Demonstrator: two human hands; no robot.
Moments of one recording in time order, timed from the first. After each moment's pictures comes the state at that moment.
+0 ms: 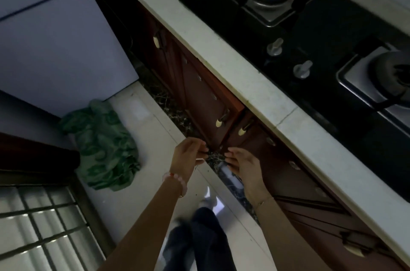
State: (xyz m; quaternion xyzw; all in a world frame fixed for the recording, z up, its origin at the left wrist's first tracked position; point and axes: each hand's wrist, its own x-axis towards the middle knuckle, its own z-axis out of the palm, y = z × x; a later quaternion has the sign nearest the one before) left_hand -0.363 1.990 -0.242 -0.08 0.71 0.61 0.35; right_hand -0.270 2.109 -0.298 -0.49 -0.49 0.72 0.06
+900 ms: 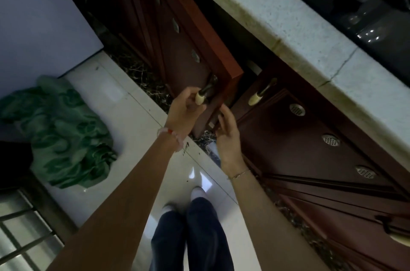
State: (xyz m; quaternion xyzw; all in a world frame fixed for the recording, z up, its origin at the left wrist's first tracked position) left_hand -0.430 2.019 -0.386 0.16 0.74 0.58 0.30; right_hand -0.325 2.081 -0.418 -0.37 -0.53 0.74 0.20
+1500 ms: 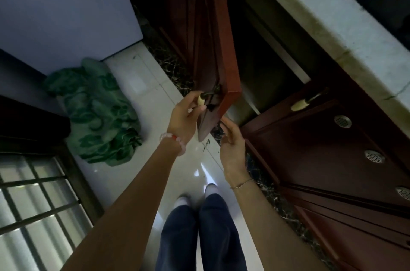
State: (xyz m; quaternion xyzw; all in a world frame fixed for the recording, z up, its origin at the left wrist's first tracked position) left_hand -0.447 1.929 -0.380 0.11 0.75 0.61 0.24; right_hand -0.343 2.000 -0.418 -0.36 -0.60 0.70 0.16
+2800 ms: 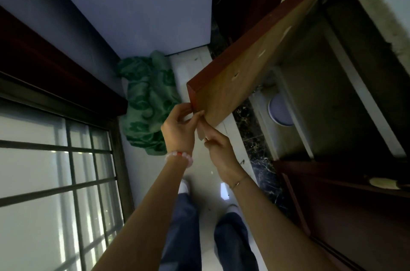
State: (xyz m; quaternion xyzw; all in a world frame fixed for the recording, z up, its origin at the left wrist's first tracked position) left_hand -0.508 1.827 -0.381 -0.16 0.79 0.59 -0.03; right_hand -0.463 1.917 -0.414 -0.16 -0.66 0.71 -0.19
